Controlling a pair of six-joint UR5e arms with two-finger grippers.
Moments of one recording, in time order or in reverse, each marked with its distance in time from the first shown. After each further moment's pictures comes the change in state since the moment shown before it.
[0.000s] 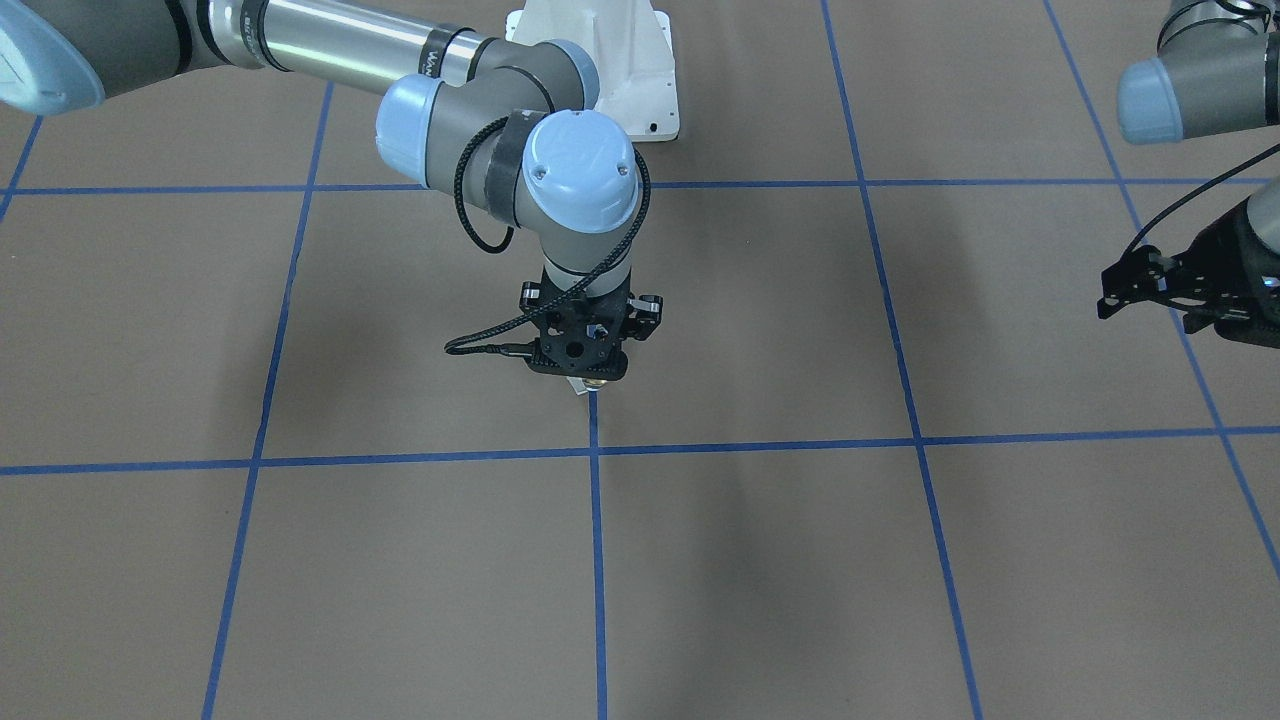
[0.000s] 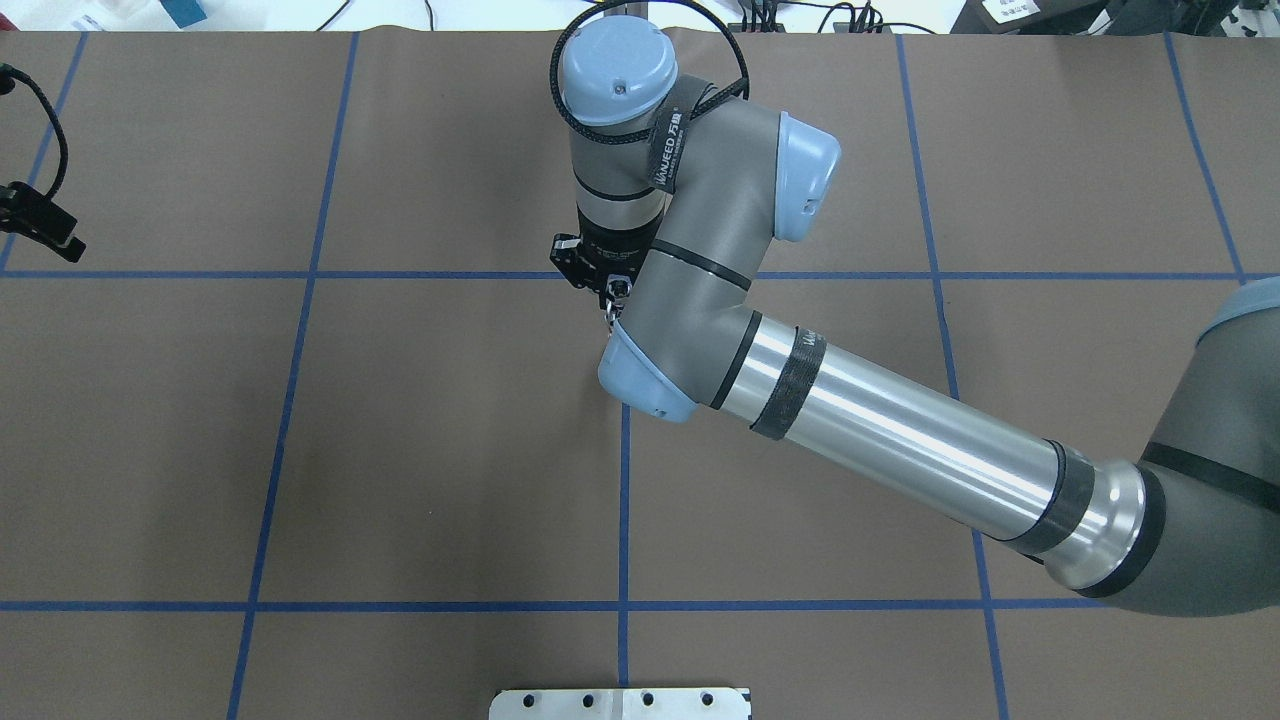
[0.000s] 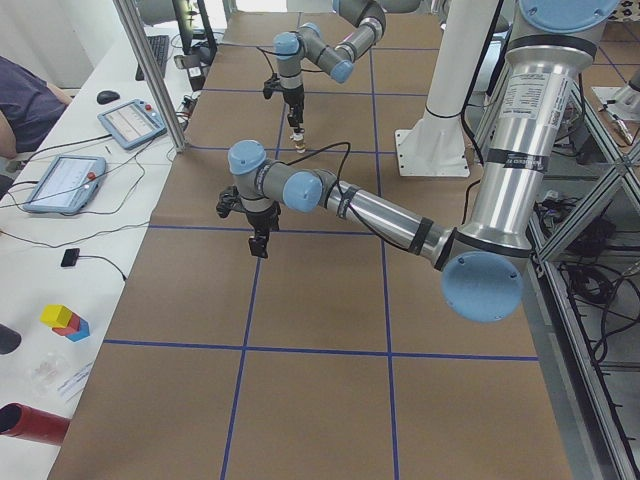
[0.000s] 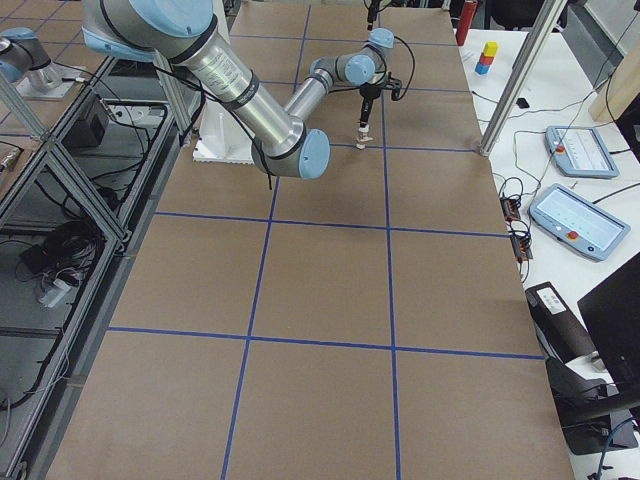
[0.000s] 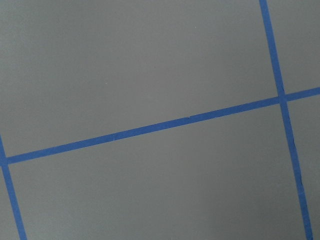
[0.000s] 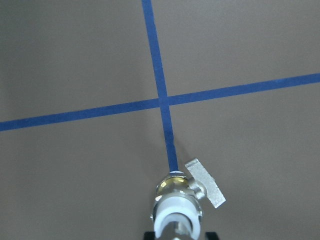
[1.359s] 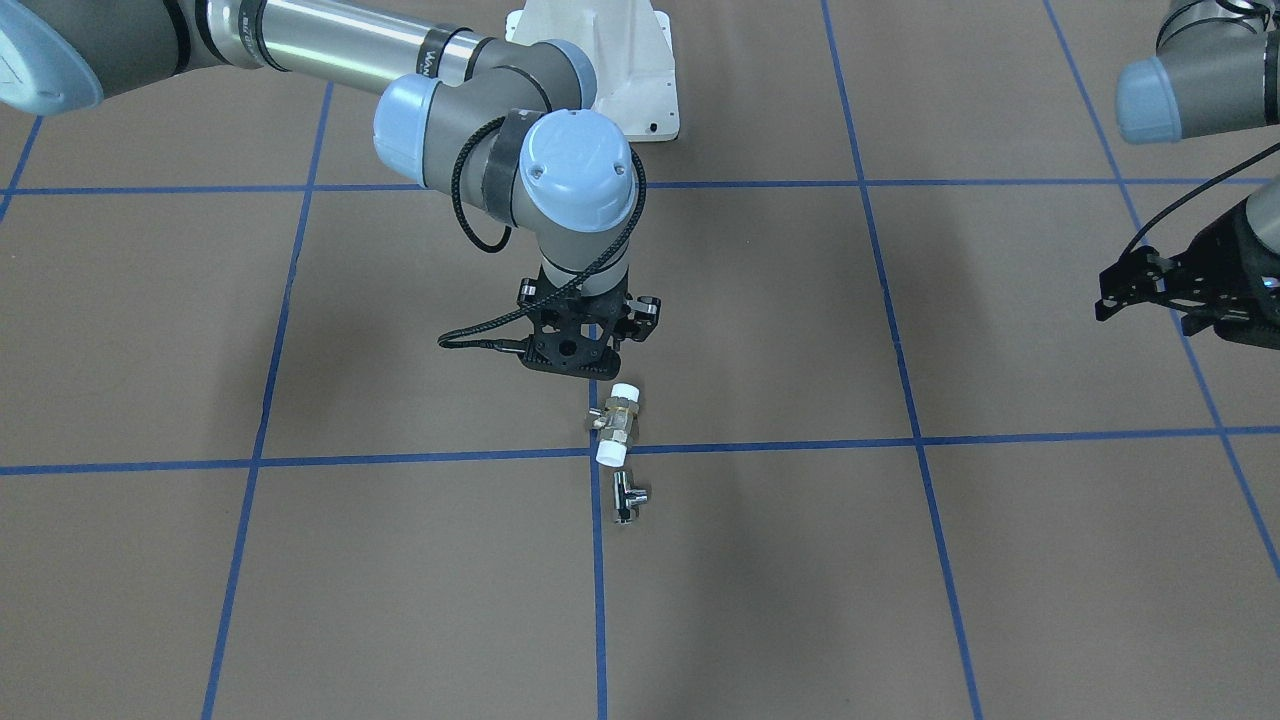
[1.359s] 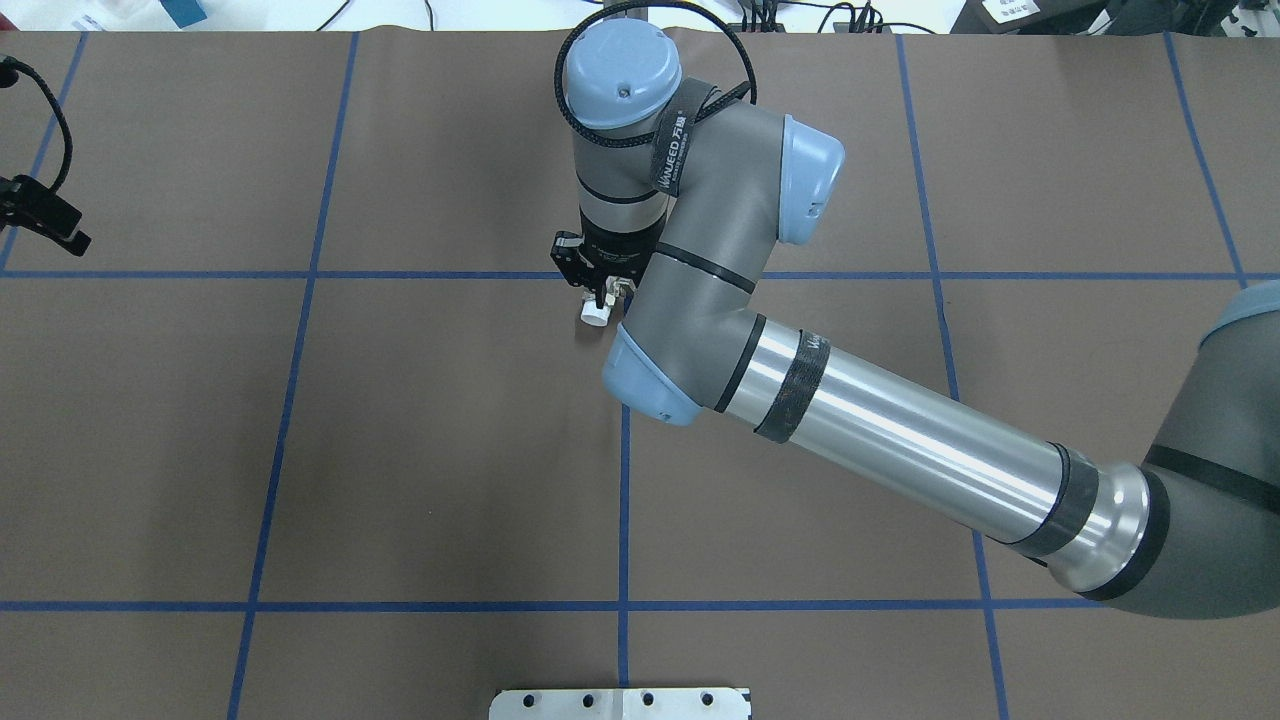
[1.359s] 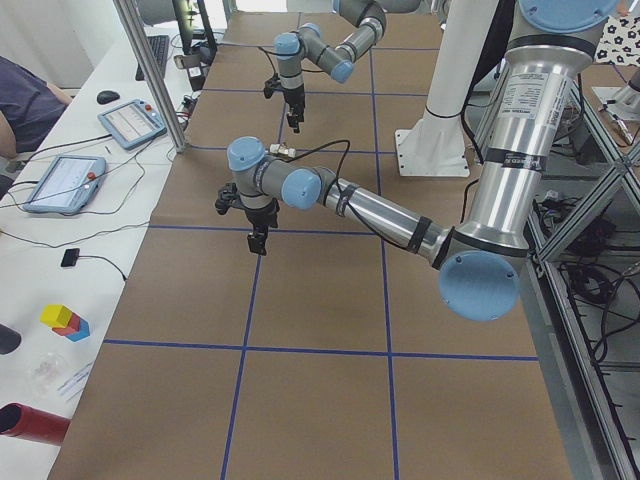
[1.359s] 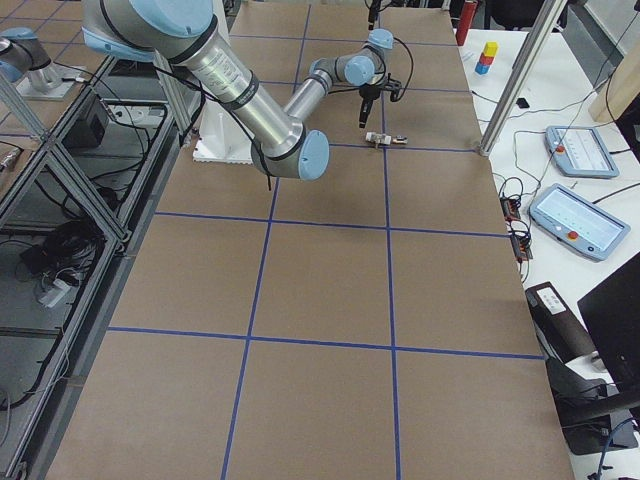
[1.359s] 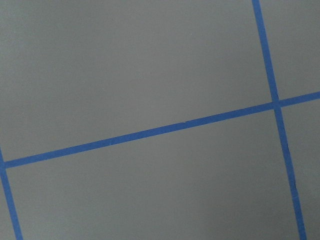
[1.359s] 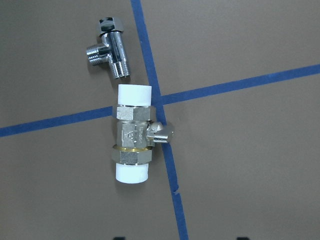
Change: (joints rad) left arm 0.000 -0.011 -0.001 0.000 0.000 -0.009; right arm -0.001 -0.007 0.008 0.000 -0.001 0.043
